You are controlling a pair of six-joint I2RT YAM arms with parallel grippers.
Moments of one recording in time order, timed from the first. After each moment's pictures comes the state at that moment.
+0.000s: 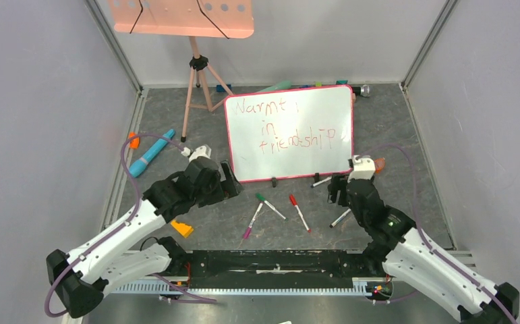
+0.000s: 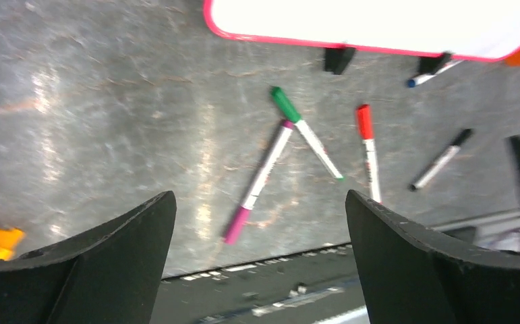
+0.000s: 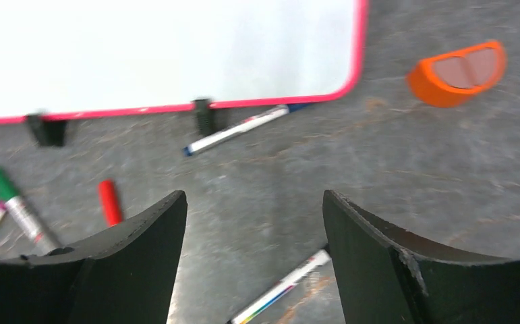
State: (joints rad) left arm -0.75 0.92 0.85 -0.78 -0.17 -0.99; right arm 0.70 0.64 0.46 -0.41 0.45 0.40
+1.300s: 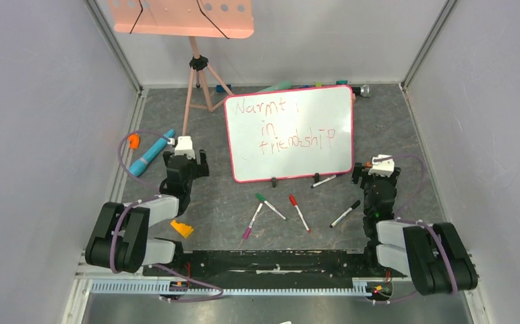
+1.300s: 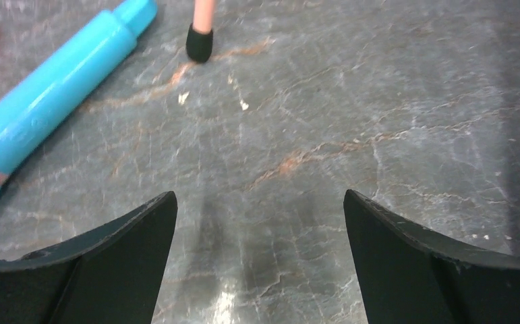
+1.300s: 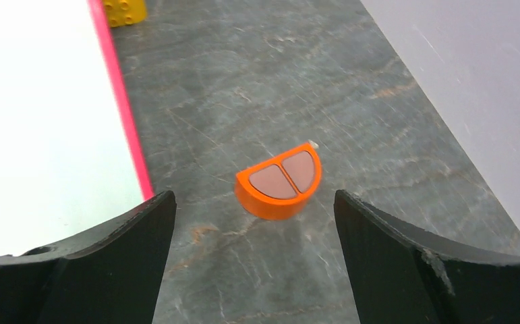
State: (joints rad) left arm -0.17 1.31 0.32 0.59 -0.27 -0.06; right arm 0.10 1.14 0.01 1.00 0.37 -0.08
